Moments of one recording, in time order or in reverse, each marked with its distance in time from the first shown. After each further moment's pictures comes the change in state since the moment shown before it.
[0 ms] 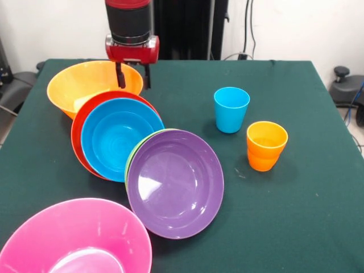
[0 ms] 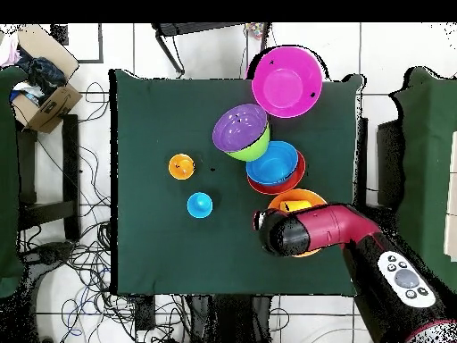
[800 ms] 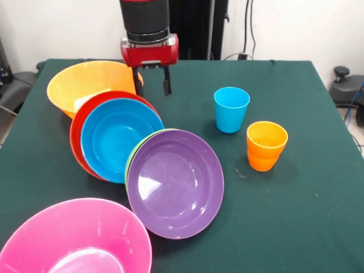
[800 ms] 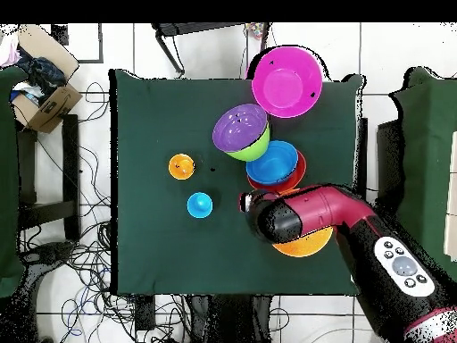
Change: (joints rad) arm -0.046 -0.013 0.182 -0.015 -0.001 0.002 -0.024
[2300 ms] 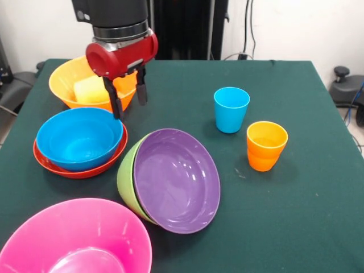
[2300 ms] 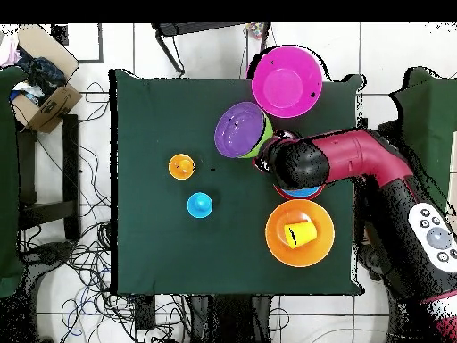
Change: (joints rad) arm -0.081 0.053 0.243 -0.268 0.017 0.288 -1.018
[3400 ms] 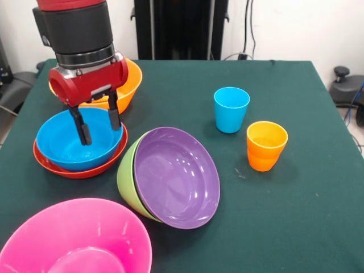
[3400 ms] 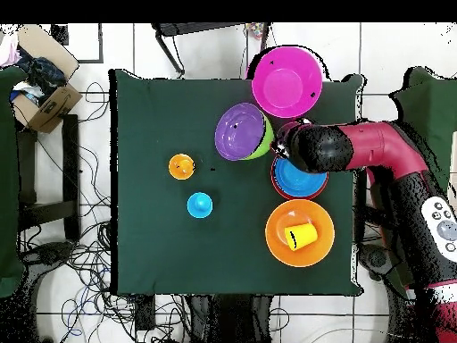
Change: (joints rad) arm -0.017 0.112 -0.021 -0.141 0.008 0.011 0.000
